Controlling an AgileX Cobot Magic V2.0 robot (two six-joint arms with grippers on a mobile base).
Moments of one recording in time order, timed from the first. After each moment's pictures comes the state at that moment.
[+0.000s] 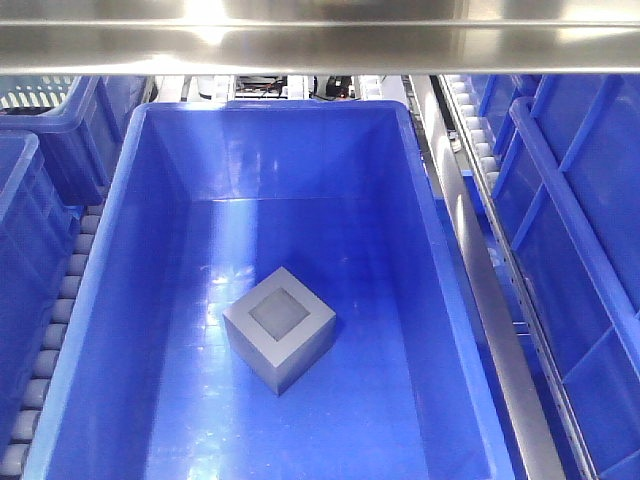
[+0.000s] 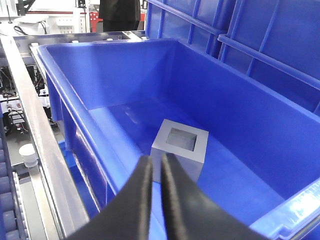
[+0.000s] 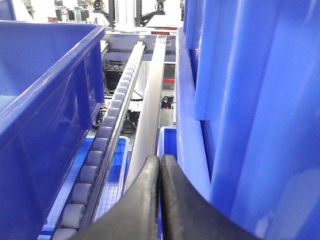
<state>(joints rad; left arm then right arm) -0.55 0.00 -0.36 0.06 0.57 -0.18 0.07 -0.01 0.03 -0.02 0.12 -0.01</state>
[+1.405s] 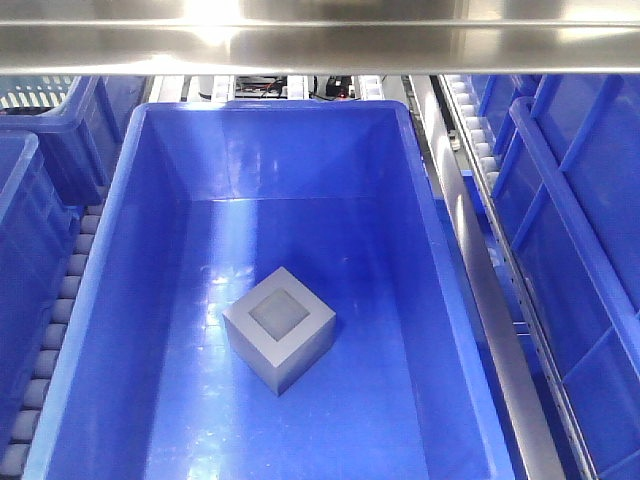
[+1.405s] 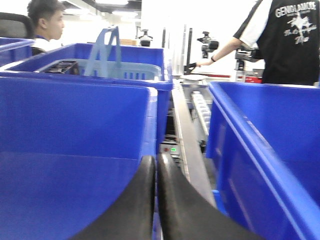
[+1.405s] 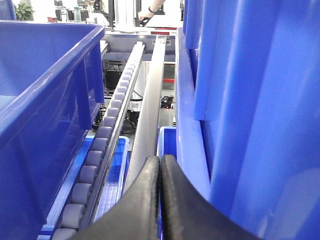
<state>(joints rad) 0.07 -0.01 0.03 0.08 -0.03 -0.20 0.07 -0.01 0.03 -0.02 0.12 -0.01</state>
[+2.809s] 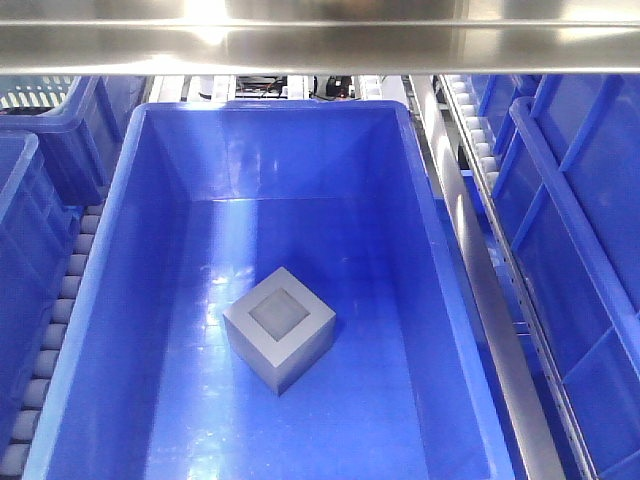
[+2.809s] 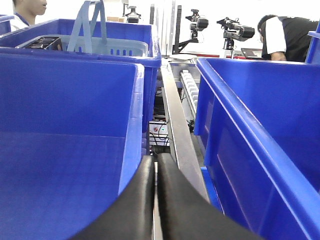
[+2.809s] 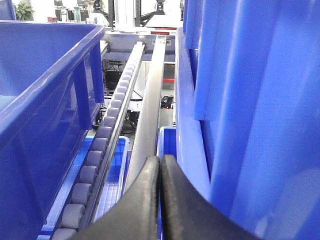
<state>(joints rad) 0.03 -0.01 0.03 0.08 0.05 -0.20 0.07 -0.01 0.03 -0.02 0.12 -0.01</state>
